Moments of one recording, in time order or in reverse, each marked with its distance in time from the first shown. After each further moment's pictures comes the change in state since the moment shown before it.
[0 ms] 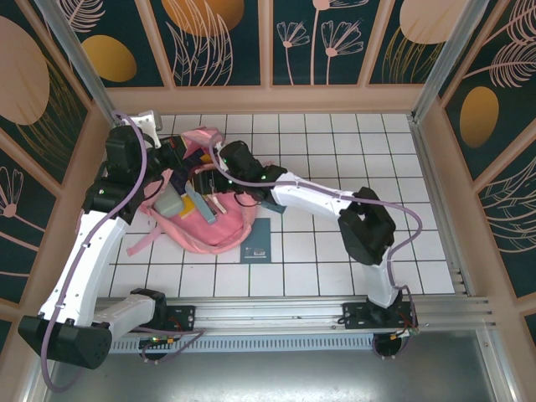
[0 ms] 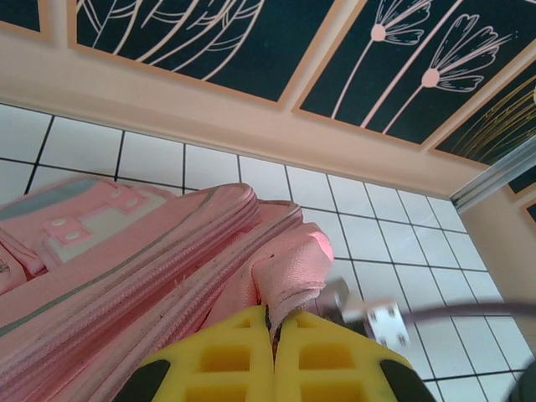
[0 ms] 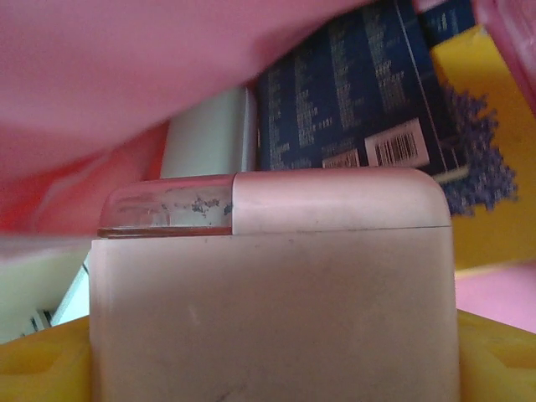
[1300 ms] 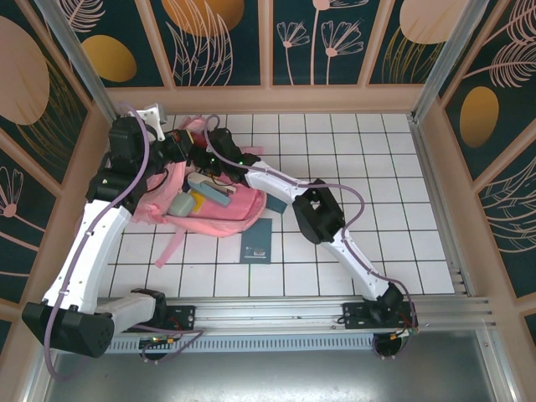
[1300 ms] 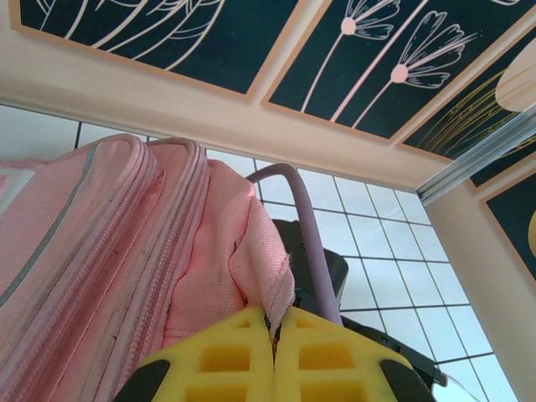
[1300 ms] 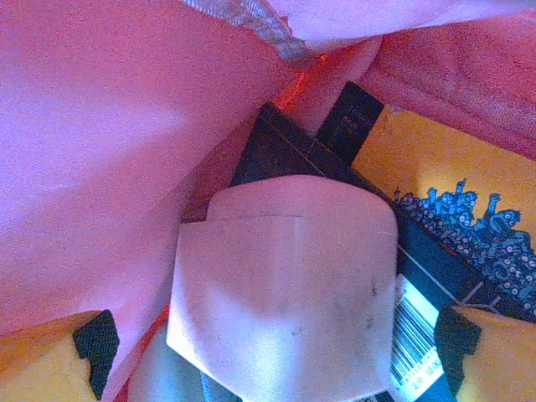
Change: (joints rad) left arm 0.005 0.070 0.051 0.019 0.085 -0.034; right arm -0.077 0.567 0.613 0.084 -0.097 0.312
